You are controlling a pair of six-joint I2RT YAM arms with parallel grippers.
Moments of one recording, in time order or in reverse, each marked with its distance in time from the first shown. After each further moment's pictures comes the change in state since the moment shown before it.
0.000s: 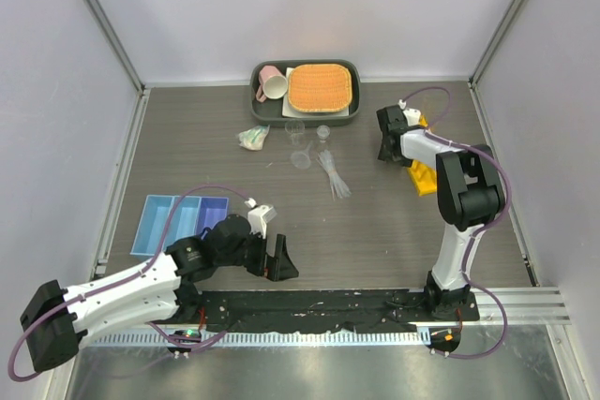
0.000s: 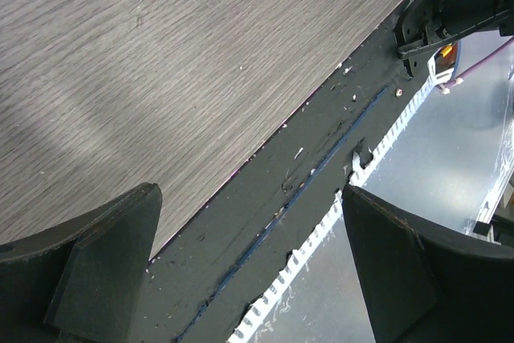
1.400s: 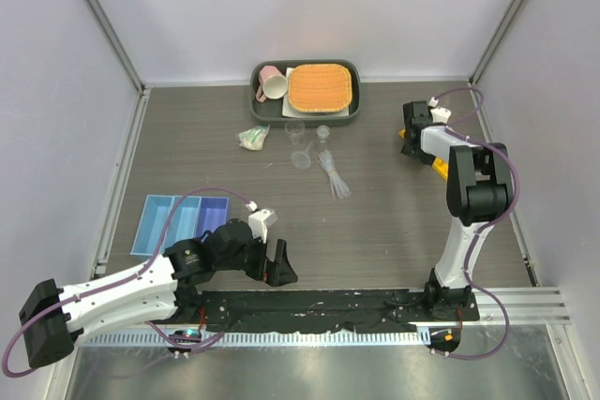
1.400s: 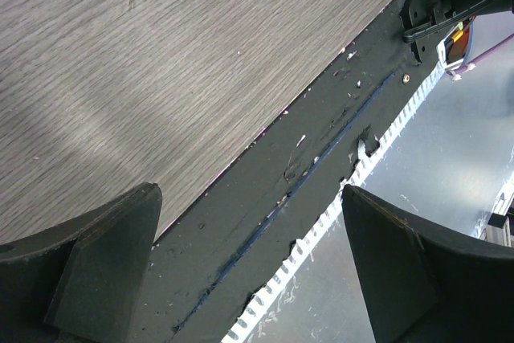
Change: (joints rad) left arm -0.066 -0.032 0.010 -0.052 -0.053 0.000; right arm -0.169 0.027 0.025 0.011 0.050 0.047
